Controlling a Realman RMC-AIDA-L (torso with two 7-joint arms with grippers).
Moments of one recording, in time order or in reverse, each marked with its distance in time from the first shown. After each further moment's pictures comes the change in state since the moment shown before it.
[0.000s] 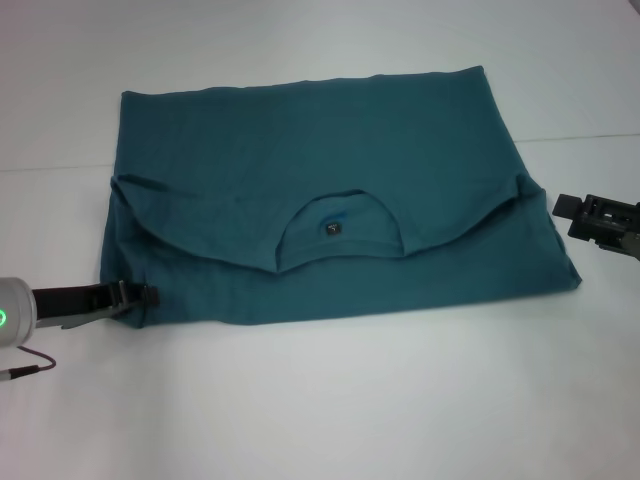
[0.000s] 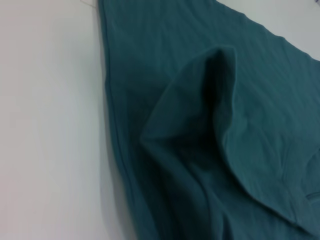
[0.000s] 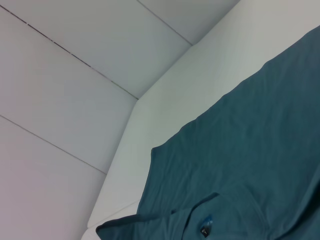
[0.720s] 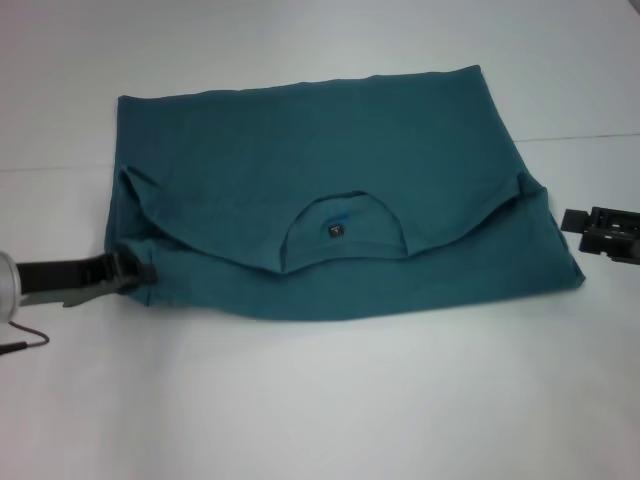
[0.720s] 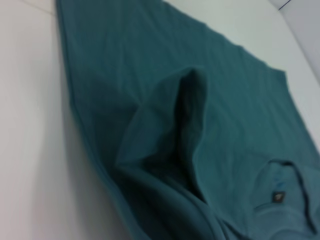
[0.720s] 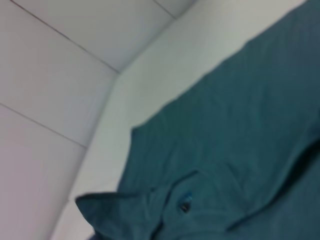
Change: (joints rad) left arm -0.021 0.030 -0.093 0.037 -0.012 0.172 -0.022; right arm 0.033 -0.057 -0.016 -0.008 -0.112 -0.021 0.094
